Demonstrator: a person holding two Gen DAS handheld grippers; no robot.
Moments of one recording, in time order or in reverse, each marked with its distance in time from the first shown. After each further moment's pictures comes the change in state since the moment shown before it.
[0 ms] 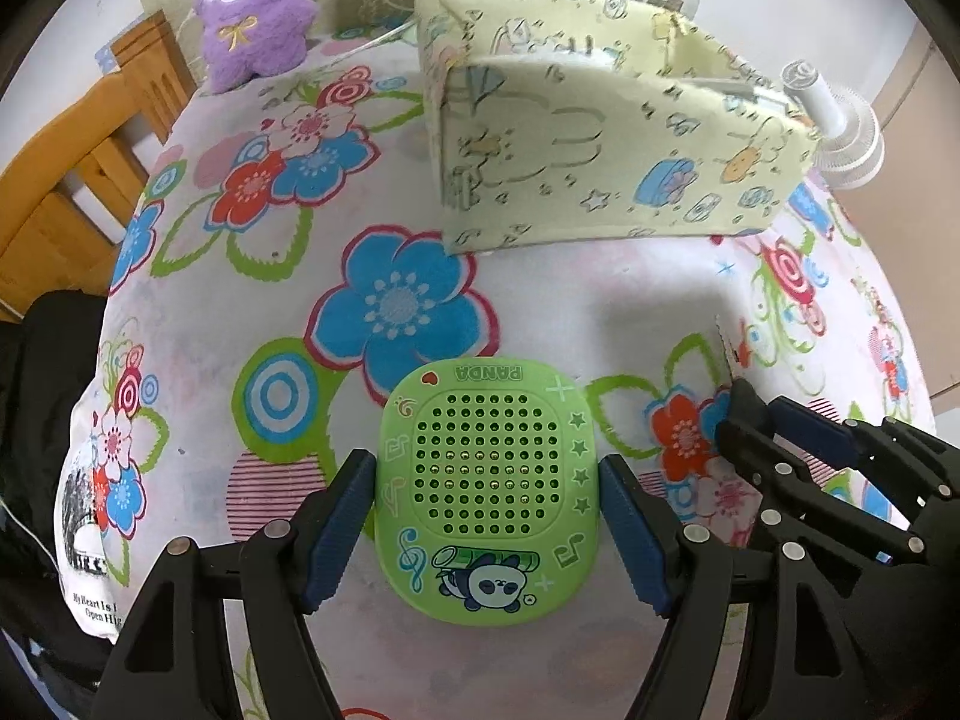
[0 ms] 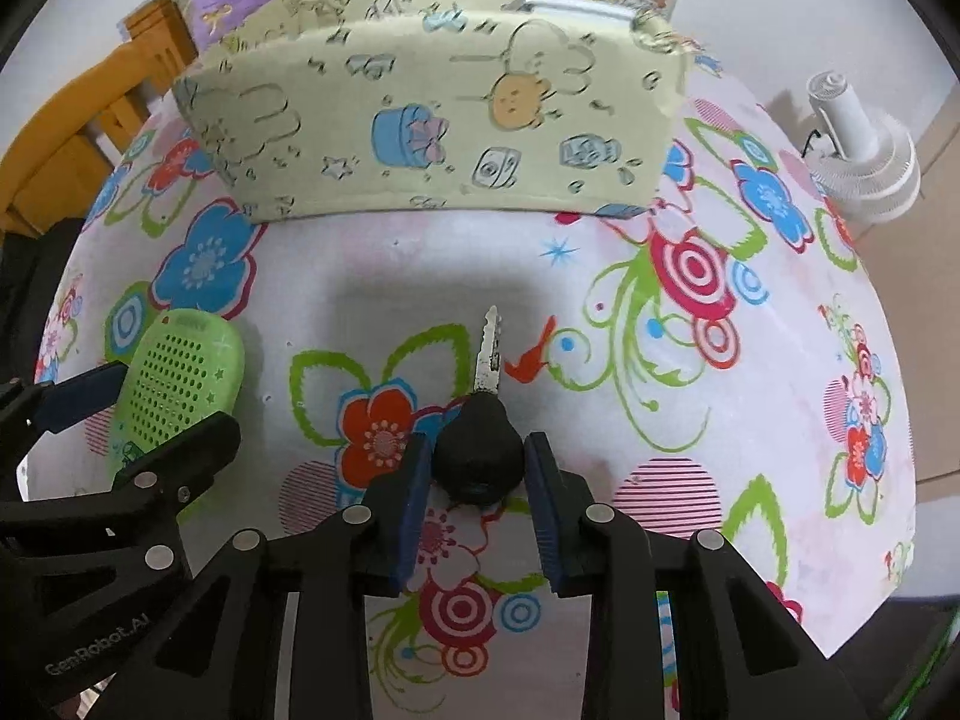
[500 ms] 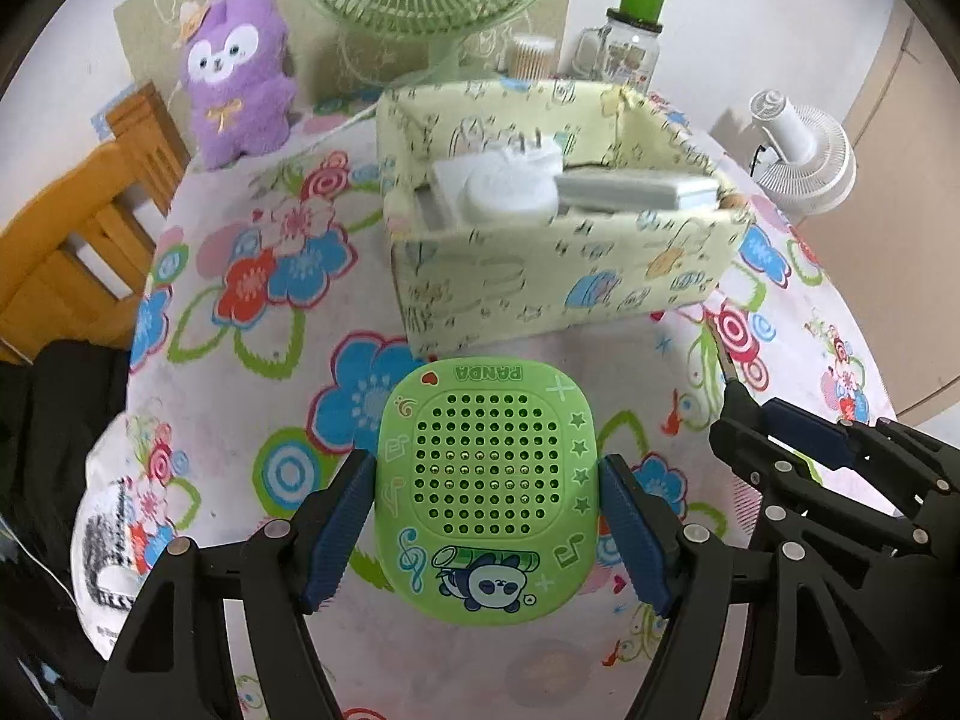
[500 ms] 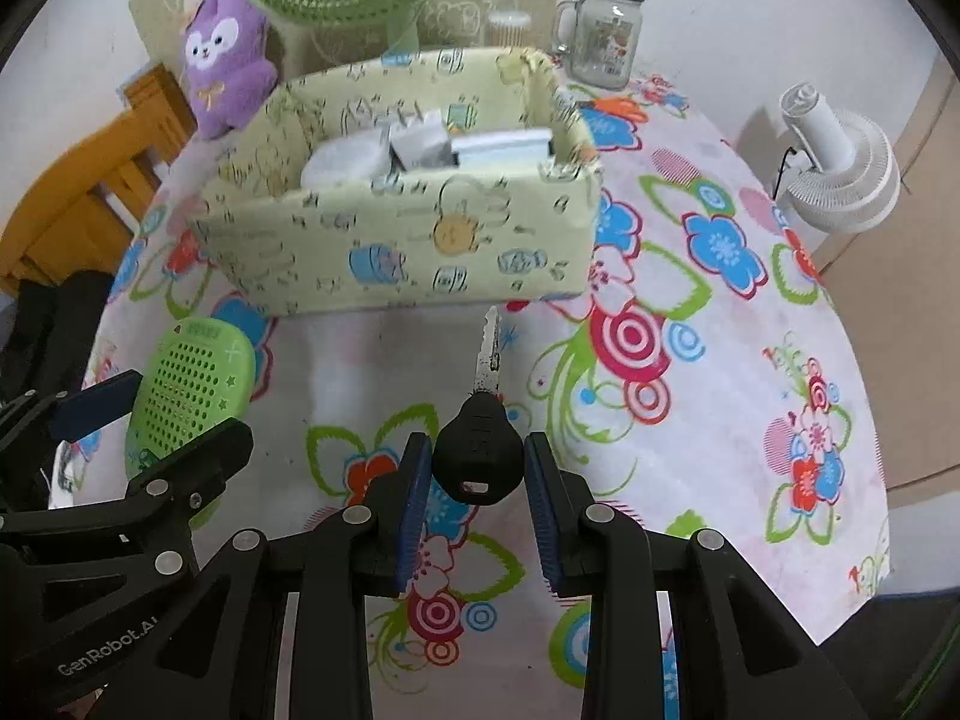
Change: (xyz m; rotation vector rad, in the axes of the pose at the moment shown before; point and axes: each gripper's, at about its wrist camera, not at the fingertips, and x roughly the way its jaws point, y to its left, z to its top) left arm -0.047 -0.020 0.028 0.042 -0.089 0.001; right arm -0.052 -0.026 0.022 0.057 -0.078 0.032
